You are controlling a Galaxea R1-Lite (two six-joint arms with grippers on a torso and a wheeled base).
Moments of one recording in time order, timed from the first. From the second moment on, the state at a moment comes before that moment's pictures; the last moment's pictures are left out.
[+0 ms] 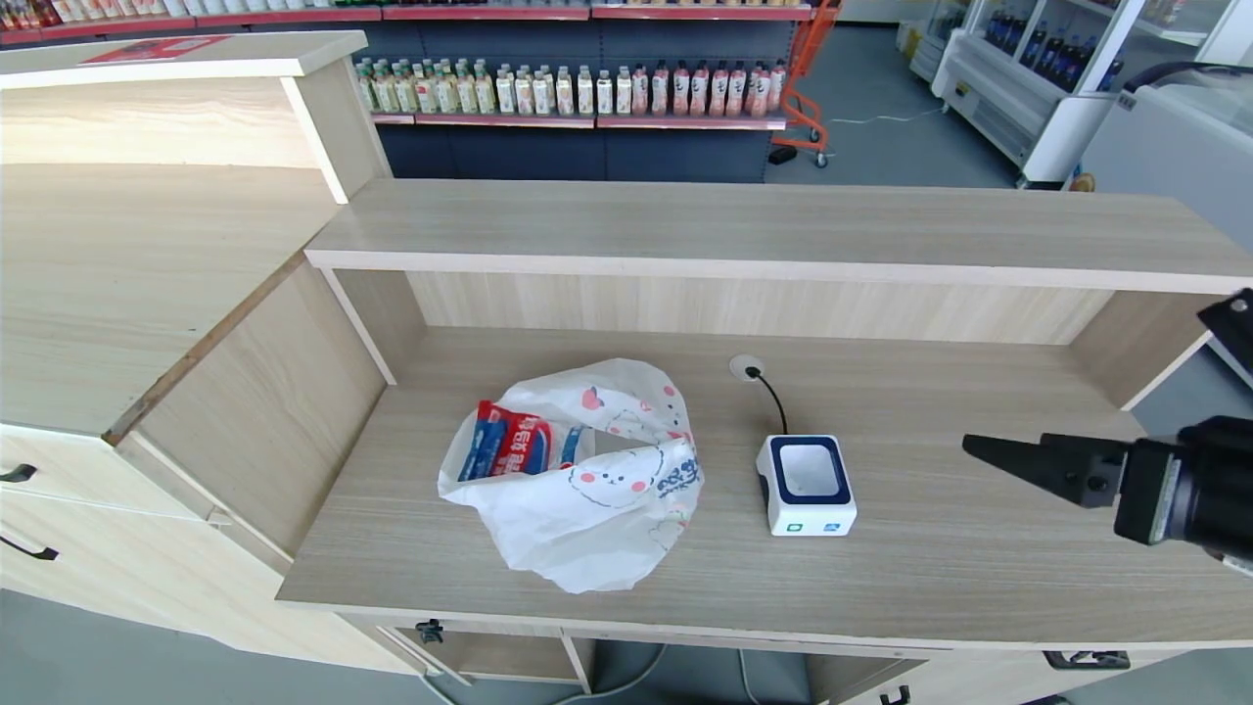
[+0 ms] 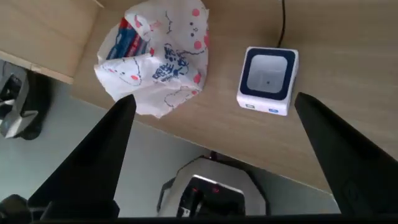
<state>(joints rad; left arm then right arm) 0.00 0.00 0.00 0.00 0.01 0.00 0.22 1.12 -0.57 -0.27 0.21 0.16</state>
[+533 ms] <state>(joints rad) 0.00 0.00 0.00 0.00 0.01 0.00 0.07 0.23 -0.04 -0.04 -0.02 0.06</state>
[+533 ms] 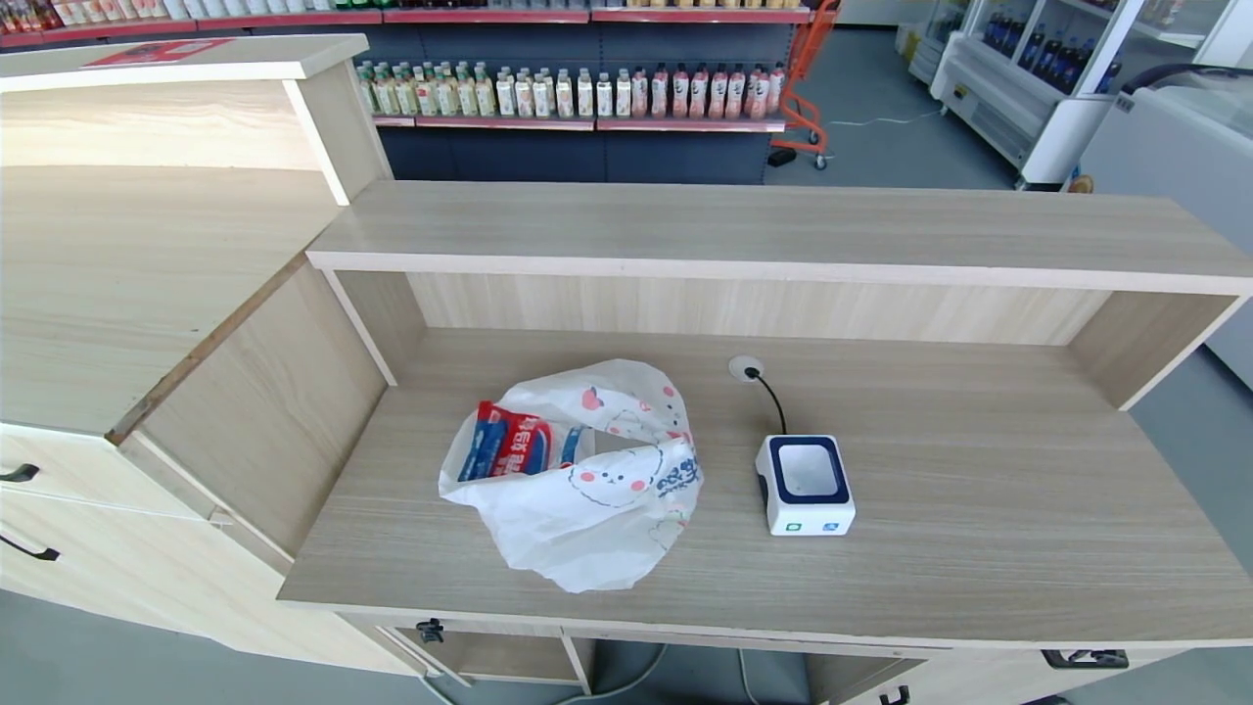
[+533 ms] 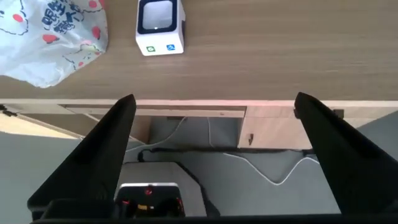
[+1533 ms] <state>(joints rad) 0.00 0.00 0.00 0.00 0.01 0.00 0.00 0.00 0.00 -0.01 0.00 0.01</state>
